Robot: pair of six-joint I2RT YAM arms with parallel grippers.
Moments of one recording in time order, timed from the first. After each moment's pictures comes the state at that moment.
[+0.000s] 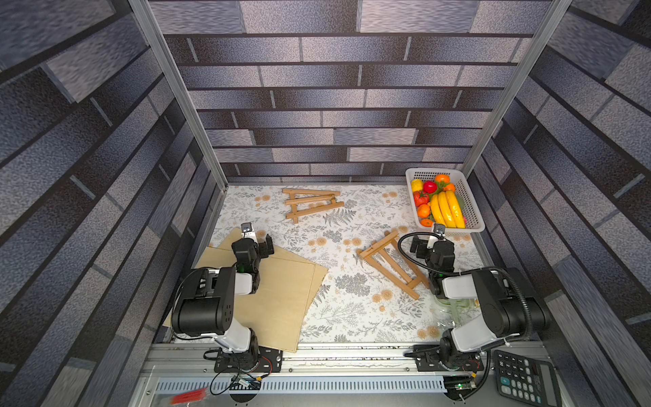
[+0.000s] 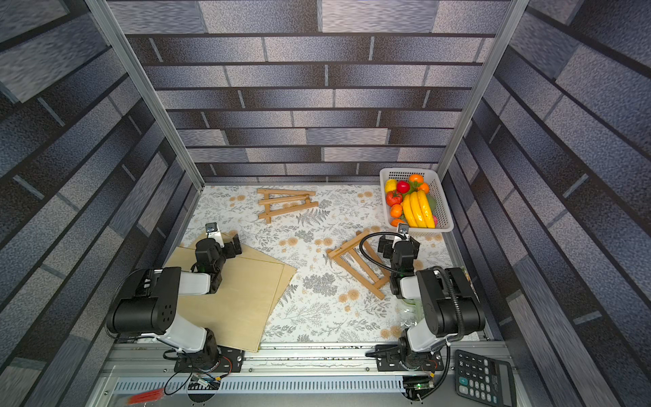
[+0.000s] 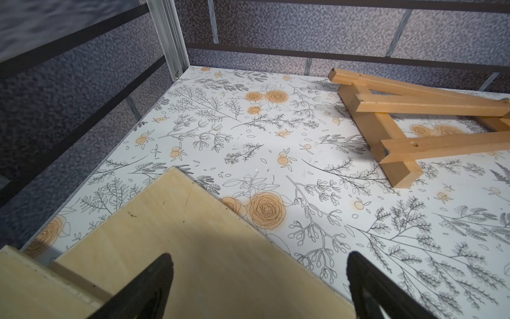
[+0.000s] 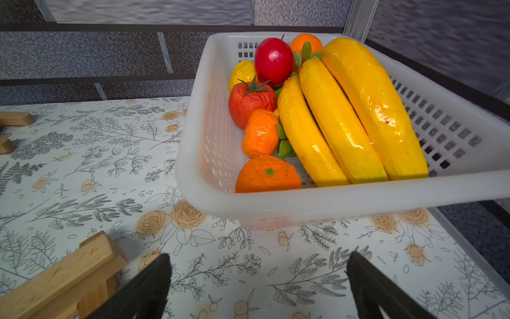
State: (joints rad) left arm 0.06 1.56 0.38 0.81 -0.08 -0.03; right arm 0.10 1.55 0.33 0.91 0.24 0.05
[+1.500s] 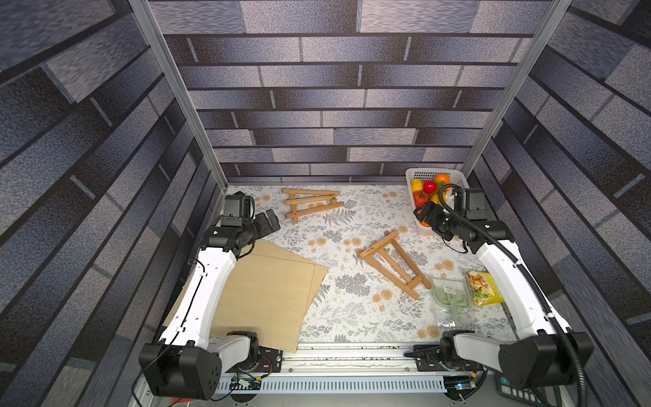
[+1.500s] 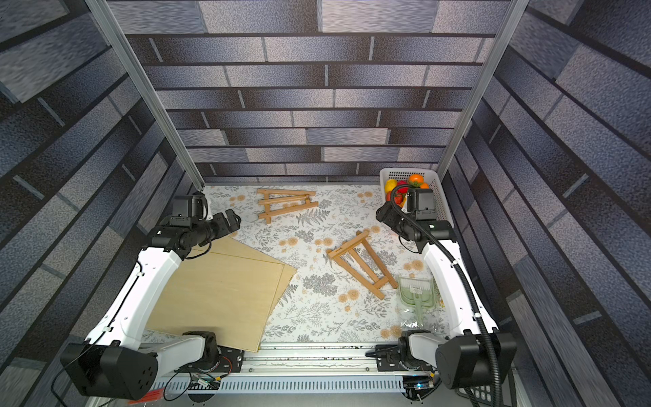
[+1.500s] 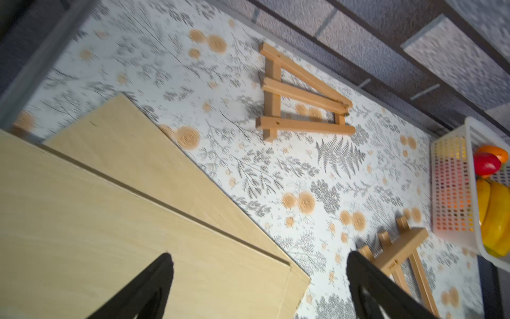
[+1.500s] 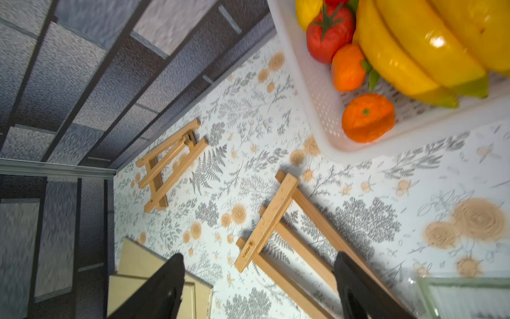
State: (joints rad) left arm -0.10 1.20 1.20 -0.82 0.14 -0.46; right arm 0.10 1.25 1.24 -0.81 -0.23 0.67
